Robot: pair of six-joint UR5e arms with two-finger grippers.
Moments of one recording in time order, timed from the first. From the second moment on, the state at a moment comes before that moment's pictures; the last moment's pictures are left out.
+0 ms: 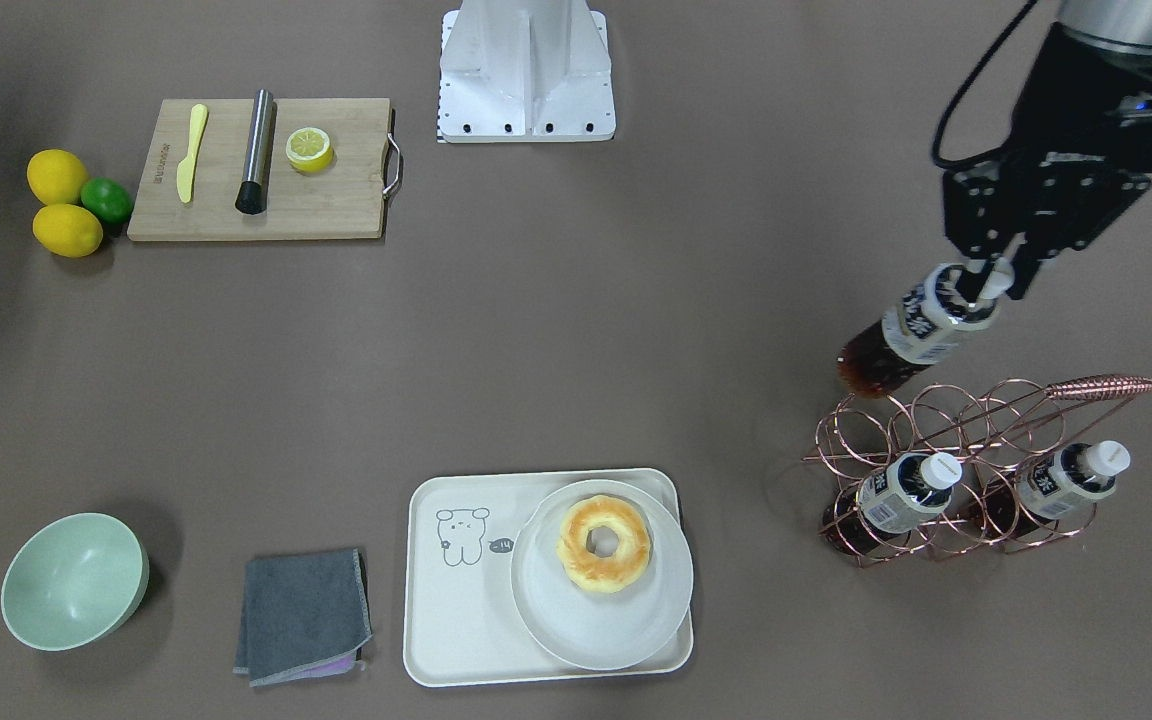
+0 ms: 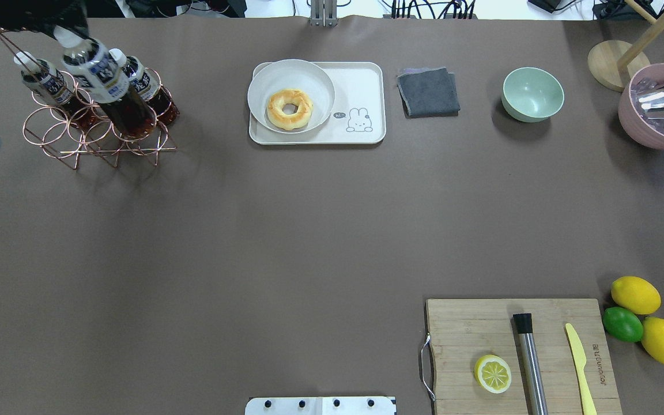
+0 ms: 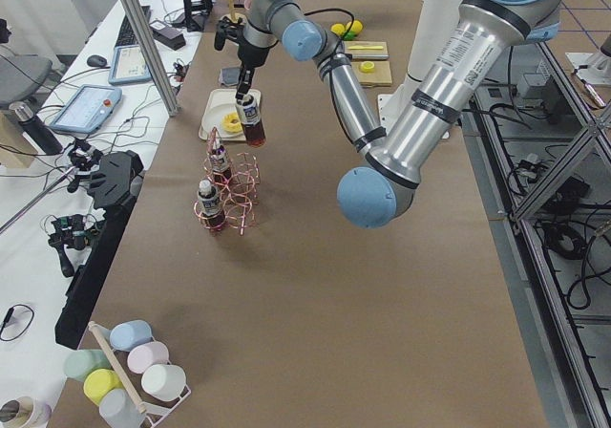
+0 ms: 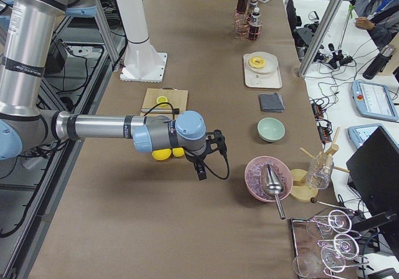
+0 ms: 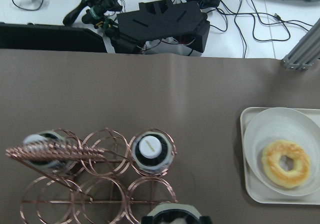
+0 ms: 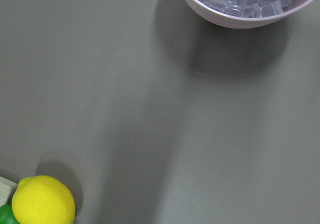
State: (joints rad) left arm -1.07 -2.13 -2.06 -1.34 -1.96 -0.92; right arm 1.50 -1.88 1.89 -1.38 2.42 -0.13
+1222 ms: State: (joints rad) left arm -0.44 -2.50 -1.85 -1.15 -1.60 -1.54; right arm 1.49 -1.87 1.88 -1.39 2.42 -0.13
